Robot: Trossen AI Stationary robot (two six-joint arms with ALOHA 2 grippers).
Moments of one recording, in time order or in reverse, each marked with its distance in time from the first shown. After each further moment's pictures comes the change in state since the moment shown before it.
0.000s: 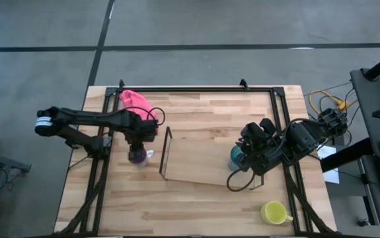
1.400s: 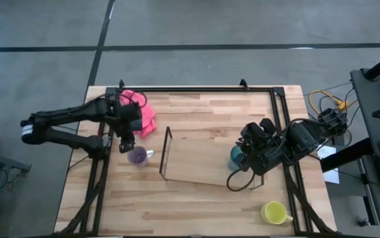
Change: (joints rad) left arm 0.162 -0.231 0.044 -0.113 0.146 0.007; right arm 0.000 0.000 0.001 0.000 0.004 0.000
